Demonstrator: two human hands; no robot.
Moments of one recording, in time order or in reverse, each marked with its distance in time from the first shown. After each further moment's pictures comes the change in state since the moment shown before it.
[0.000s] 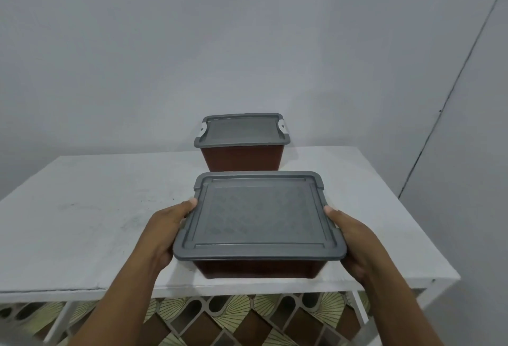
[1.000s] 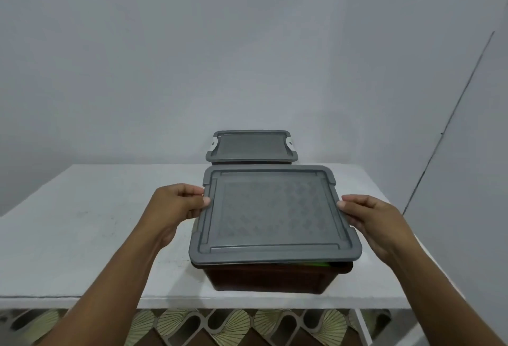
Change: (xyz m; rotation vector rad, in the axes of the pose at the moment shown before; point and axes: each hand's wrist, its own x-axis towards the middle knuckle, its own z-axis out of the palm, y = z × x) left_hand 0.007 0.059 -0.019 0.080 -0.082 0.218; right_hand 0.014 -0.057 -0.009 -0.061 0.060 -0.261
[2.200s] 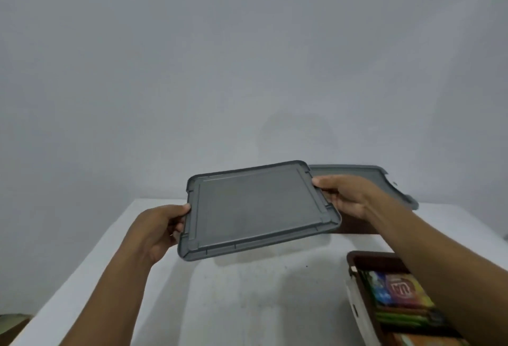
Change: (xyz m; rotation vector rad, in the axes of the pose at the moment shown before) left_hand 0.174 0.013 -0.293 -0.272 0.076 -0.217; right_hand 0.133 -0.022 0.375 -0.026 -0.334 0.259
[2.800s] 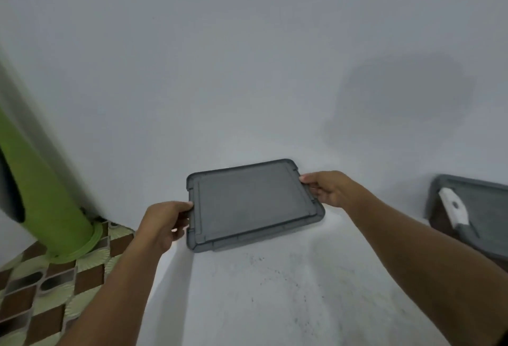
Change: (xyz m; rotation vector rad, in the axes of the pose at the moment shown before) left_hand 0.065 -0.010 -0.187 0.015 0.522 -0.102; right_hand 0.201 0.079 0.241 -0.248 -0.172 0.245
